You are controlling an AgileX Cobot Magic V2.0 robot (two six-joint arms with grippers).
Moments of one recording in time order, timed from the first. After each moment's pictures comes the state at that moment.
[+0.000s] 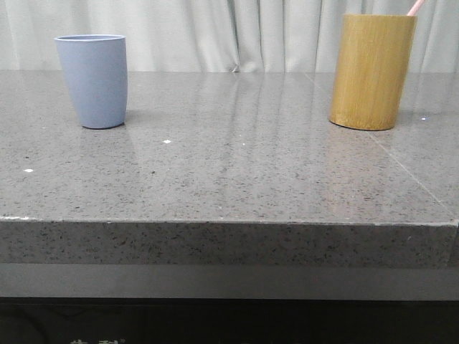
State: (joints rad) left arm -0.06 0.14 -0.51 -0.08 0.32 0.02; right arm 0.00 0.10 -0.45 0.04 0.33 -0.02
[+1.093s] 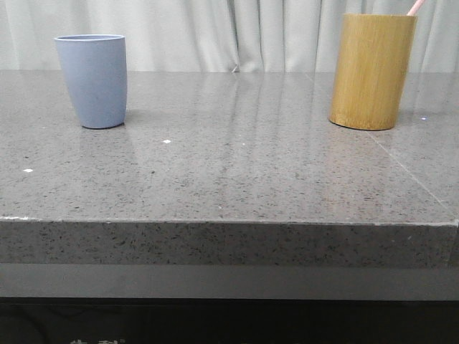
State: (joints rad) left arm -0.06 0.65 -0.77 -0.09 0.54 0.02; right arm 0.00 0.52 -0.71 0.05 0.76 -0.02
